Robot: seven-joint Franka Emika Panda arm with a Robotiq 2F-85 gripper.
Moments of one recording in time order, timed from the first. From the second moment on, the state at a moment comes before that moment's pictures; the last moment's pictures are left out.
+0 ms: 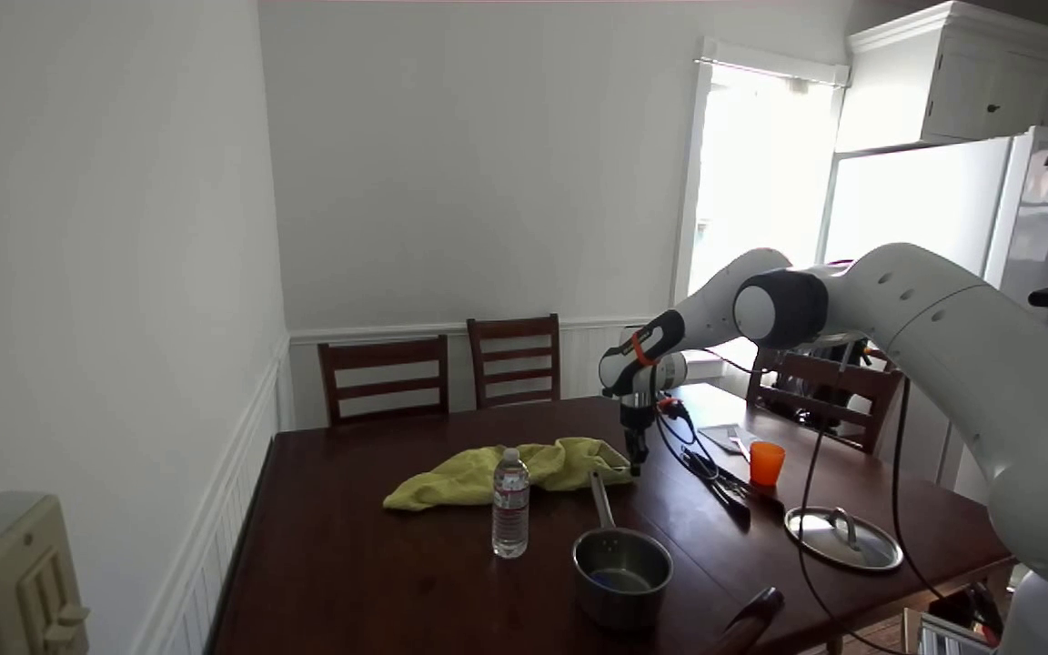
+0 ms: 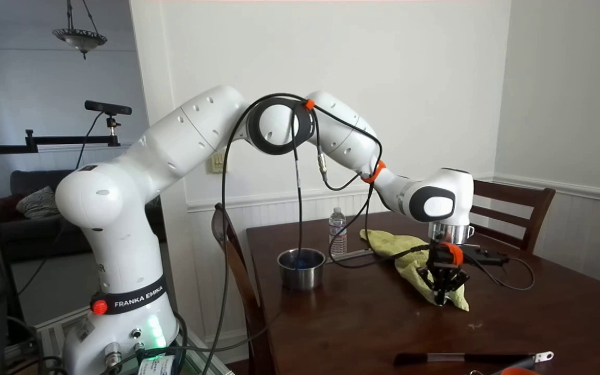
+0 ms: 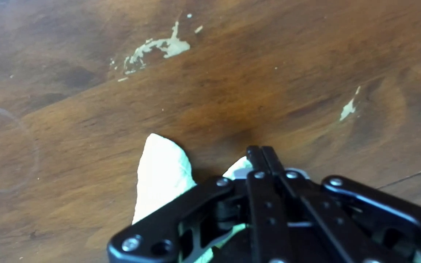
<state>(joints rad) -0.58 1.00 -0.04 -1.27 0.01 2.21 -1.27</state>
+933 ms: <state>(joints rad) -0.69 0.52 0.03 -1.70 0.12 2.68 -1.81</state>
